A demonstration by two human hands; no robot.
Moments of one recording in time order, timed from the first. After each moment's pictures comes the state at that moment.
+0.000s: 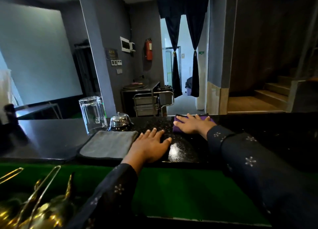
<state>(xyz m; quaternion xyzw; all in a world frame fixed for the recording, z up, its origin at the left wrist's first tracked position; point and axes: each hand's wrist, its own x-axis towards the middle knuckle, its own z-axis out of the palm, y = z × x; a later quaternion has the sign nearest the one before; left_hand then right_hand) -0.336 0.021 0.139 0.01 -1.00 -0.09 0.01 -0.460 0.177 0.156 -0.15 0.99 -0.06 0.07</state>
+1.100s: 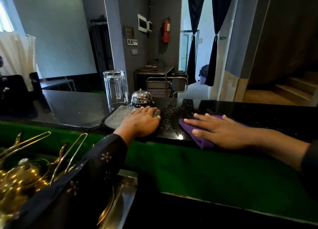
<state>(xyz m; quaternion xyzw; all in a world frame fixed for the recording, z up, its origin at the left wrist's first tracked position) -0.312 -0.061 0.145 0.05 -0.99 -0.09 0.05 -0.345 0.188 0.156 -0.33 0.94 -0.04 0.08</state>
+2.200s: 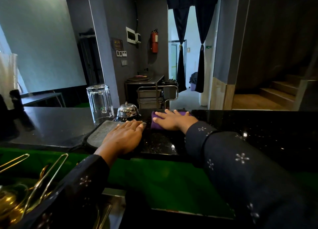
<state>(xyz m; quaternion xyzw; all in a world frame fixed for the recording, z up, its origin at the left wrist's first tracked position) -0.312 -0.063 0.143 0.07 -0.99 -0.13 0.05 -0.438 0.087 0.154 -0.24 0.97 -0.05 0.06</state>
